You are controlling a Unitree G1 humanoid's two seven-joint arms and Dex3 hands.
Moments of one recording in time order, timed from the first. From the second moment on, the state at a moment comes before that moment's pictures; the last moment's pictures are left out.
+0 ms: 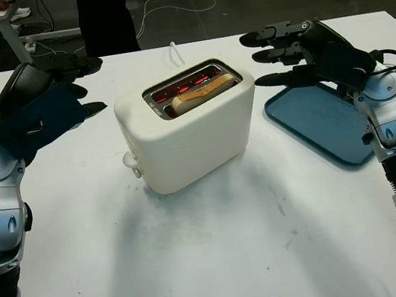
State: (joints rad) left arm -0.47 0.63 0.01 -0.43 0.21 0.67 -0.40; right arm -0.67 -0.50 0.02 0.32 -0.08 0.01 0.47
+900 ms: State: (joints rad) left arm -0.47 0.66 0.01 -0.44 0.21 0.68 -0.40; right arm -0.67 -0.50 0.02 0.31 -0.09 0.03 0.47
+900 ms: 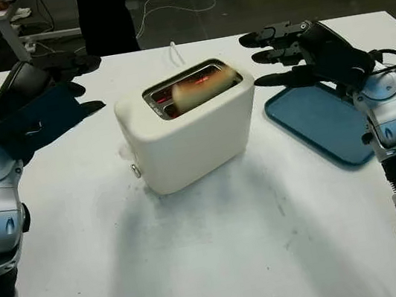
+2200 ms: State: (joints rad) left arm -0.47 0.66 0.01 -0.43 0.21 0.68 -0.40; right arm -0.97 -0.50 0.03 0.52 -0.08 -0.21 0.49
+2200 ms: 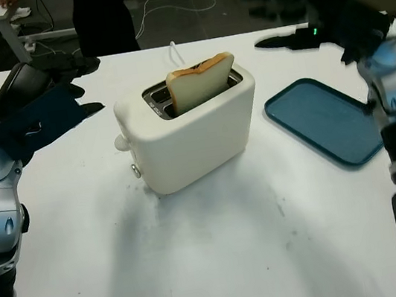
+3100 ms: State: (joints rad) left arm -0.47 0.63 0.01 -0.43 0.21 0.68 -0.40; right arm -1.07 -0.39 0.26 0.66 -0.35 -0.47 0.45
